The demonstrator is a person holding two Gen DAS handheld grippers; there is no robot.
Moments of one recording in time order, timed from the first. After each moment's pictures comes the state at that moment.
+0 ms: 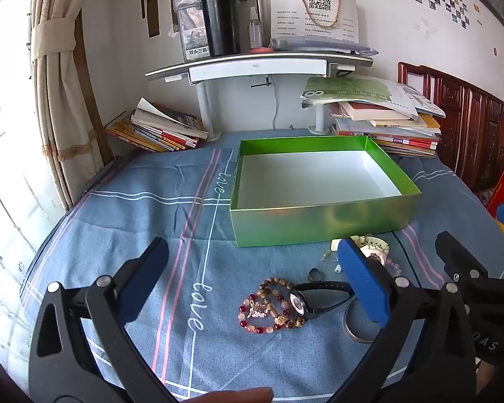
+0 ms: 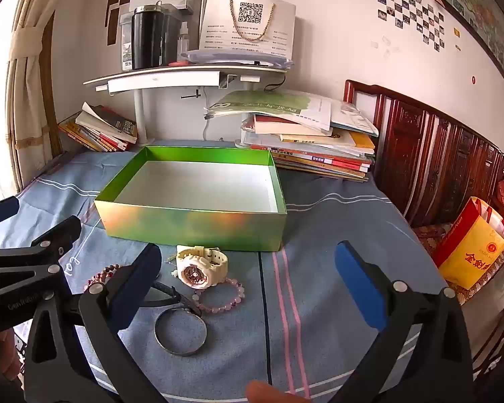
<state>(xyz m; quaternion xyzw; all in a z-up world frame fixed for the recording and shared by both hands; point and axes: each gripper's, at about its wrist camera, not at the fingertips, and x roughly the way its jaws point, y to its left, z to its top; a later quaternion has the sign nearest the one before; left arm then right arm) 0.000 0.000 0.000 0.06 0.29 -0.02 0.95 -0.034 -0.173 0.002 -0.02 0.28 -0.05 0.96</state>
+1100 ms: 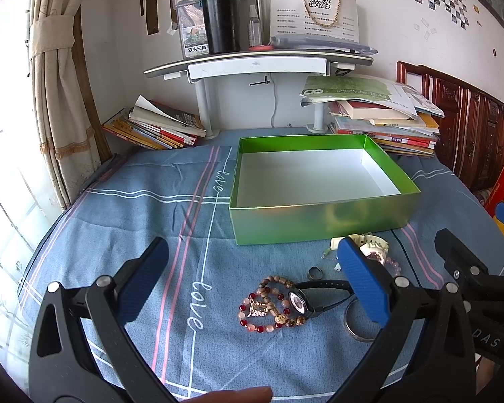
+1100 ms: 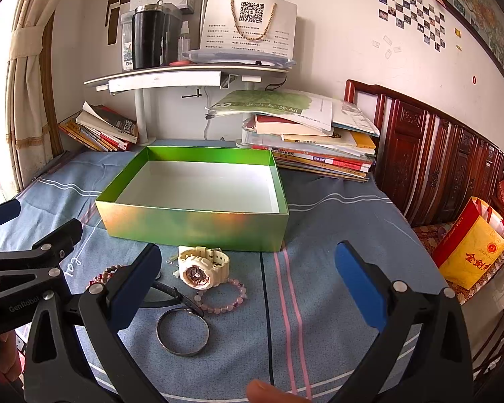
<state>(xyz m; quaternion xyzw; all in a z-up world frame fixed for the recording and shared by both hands) -0.003 -0.005 -0.004 0.05 0.29 -0.02 0.95 -0.032 -0.172 0.001 -0.02 0.28 -0.05 0.96</state>
